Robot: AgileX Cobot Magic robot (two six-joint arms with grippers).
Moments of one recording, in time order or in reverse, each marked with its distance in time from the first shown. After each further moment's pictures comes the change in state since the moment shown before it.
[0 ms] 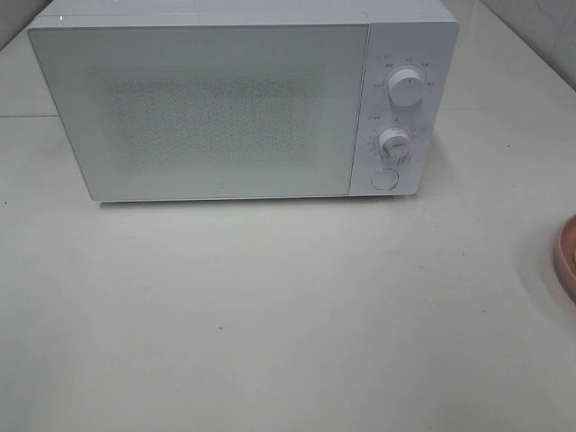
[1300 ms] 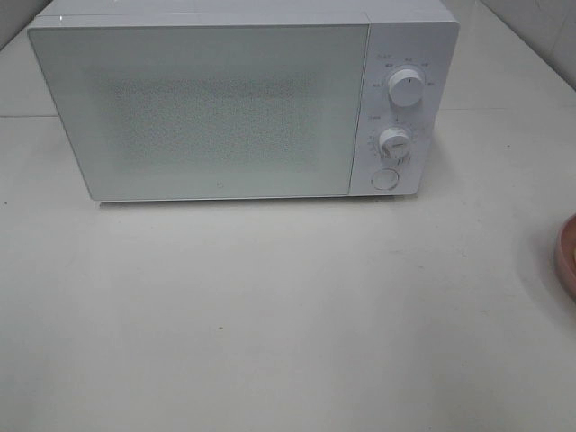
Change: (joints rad) left arm 0.000 0.000 0.000 0.000 0.000 0.000; right arm 0.000 0.638 0.000 0.001 -0.588 0.008
